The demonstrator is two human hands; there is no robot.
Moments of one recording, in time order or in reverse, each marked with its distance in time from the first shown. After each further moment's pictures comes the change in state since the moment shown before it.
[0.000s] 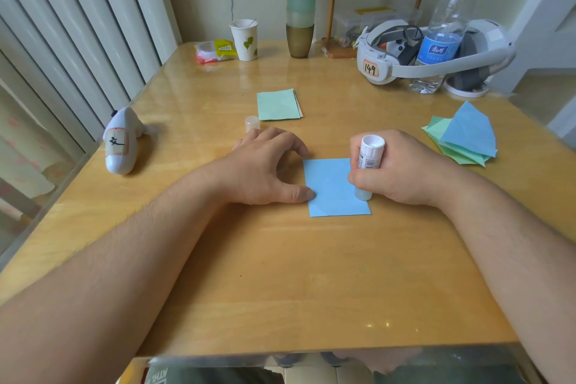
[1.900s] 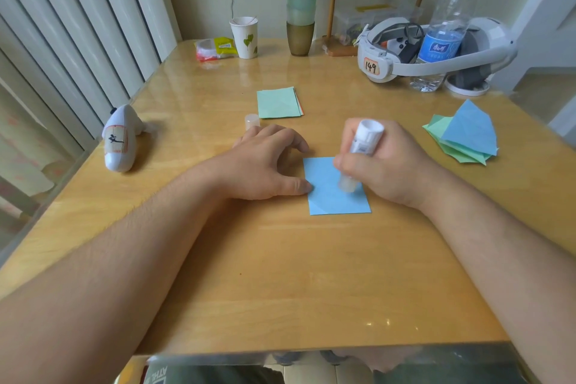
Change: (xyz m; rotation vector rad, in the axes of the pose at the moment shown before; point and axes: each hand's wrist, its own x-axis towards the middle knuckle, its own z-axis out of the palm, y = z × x) left_hand 0.004 -0.002 0.000 -0.027 0.038 0.020; right_hand 0.003 -0.015 0.015 0.254 0.153 -0.124
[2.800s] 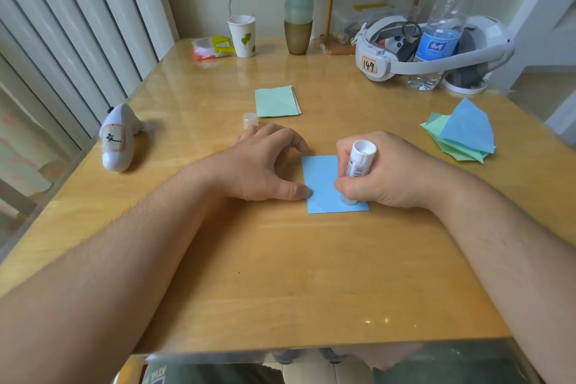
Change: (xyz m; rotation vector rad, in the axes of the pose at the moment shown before) left_hand -0.004 0.002 -0.002 0.012 -0.052 -0.017; right_hand -0.010 -0.009 -0.008 -0.196 -0.216 0.149
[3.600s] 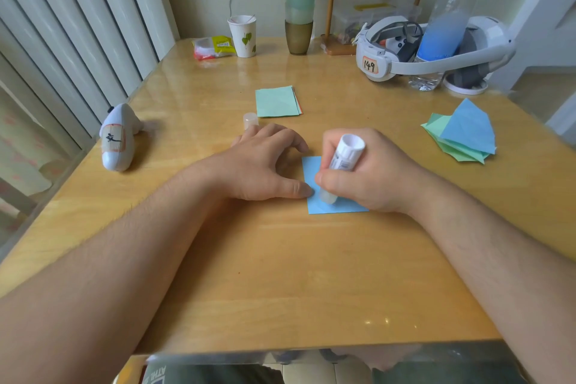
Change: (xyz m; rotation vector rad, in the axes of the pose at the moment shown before) left_hand 0.000 0.002 0.001 0.017 -0.009 -0.016; right_hand 0.010 -0.006 0.020 0.162 0.107 -0.179
